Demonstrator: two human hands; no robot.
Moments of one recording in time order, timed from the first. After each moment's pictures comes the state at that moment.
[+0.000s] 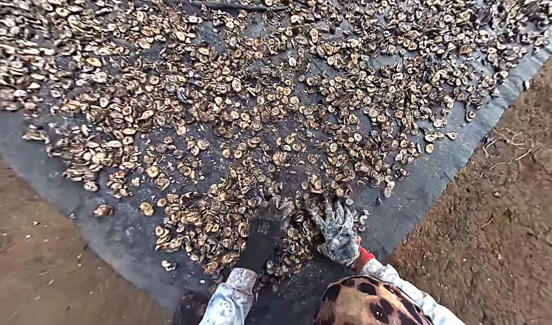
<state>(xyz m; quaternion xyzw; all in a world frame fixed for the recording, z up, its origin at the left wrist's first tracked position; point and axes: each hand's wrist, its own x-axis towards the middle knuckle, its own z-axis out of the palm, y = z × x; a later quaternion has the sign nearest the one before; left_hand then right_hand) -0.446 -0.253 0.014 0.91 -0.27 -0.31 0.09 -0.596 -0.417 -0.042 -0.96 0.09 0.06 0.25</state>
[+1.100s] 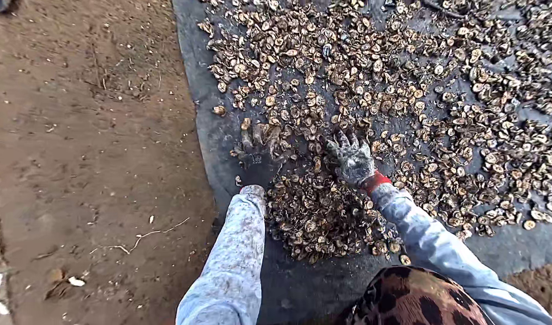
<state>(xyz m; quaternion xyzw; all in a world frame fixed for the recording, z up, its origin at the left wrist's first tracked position) -0.368 -0.089 0.024 0.97 0.08 -0.20 0.07 -0.374 -0.347 -0.027 -0.96 -0.16 0.14 0.18</state>
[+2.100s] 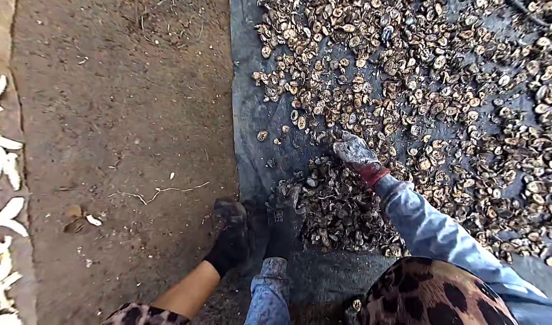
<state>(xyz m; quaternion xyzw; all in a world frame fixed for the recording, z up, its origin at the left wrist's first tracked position) -0.568 -0.081 0.016 0.96 0.18 -0.03 0.20 -0.358 -0.249 0.023 -0.87 -0.02 0.35 0.35</state>
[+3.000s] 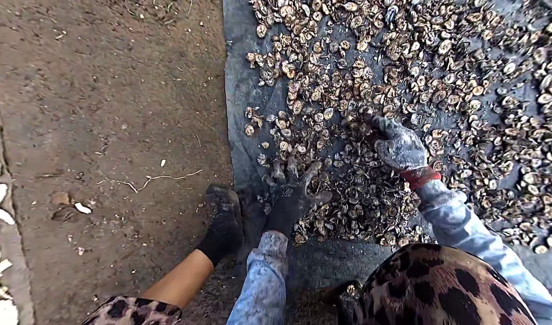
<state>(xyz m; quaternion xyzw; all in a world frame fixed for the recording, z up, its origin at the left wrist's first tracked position) -0.584 -0.033 0.024 0.92 0.17 -0.23 0.26 -0.370 -0.347 0.021 -0.94 -0.10 0.20 0.28</state>
